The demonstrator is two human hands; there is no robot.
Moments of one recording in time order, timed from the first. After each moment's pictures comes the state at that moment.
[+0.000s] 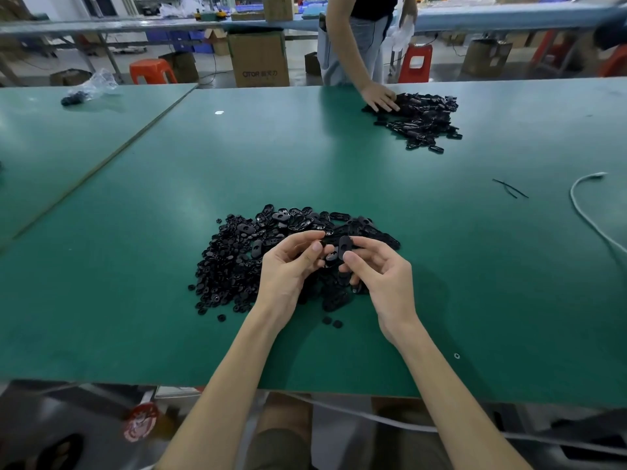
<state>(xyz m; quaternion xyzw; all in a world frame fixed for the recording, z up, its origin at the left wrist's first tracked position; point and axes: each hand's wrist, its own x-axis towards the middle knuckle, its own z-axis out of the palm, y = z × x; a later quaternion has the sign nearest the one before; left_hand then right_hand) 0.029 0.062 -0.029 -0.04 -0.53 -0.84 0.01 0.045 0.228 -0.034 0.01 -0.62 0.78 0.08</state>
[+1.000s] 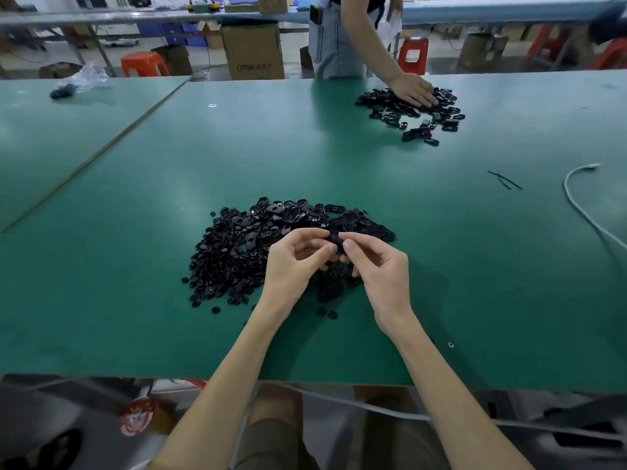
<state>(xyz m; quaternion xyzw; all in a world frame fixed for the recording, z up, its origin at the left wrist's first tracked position) 0.031 0.073 -0.034 -0.08 -0.69 -0.72 0.07 0.047 0.231 -0.037 0.02 -0.66 0.74 0.12</state>
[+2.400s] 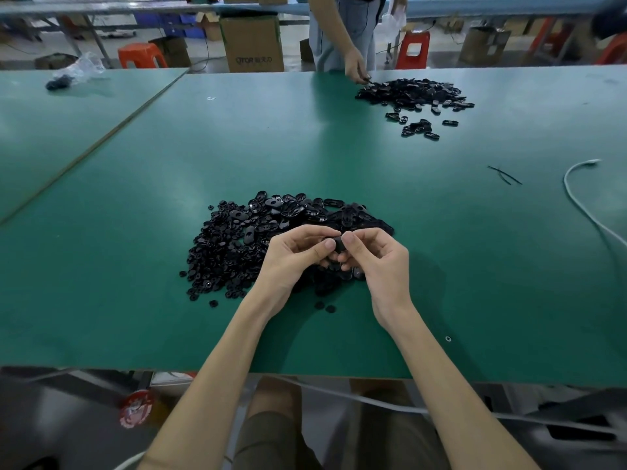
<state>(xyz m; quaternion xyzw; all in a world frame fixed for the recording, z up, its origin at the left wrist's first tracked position) 0.032 0.066 -0.029 -0.13 -0.63 -0.77 -0.03 0.054 0.230 -0.024 0.00 -0.61 0.79 0.09</state>
